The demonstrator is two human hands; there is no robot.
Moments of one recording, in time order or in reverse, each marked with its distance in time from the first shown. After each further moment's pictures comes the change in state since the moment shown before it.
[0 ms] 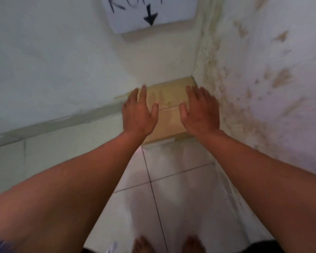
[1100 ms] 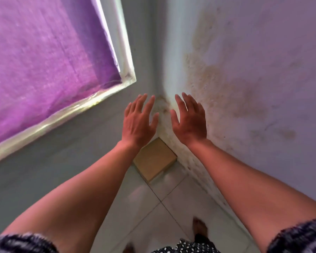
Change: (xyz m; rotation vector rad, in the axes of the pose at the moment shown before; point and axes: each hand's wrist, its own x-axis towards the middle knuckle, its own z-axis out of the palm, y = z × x) left_hand -0.051 0.235 -0.524 -0.003 0.083 0.773; right_hand -0.006 -0.205 -0.549 -0.039 0.338 0.204
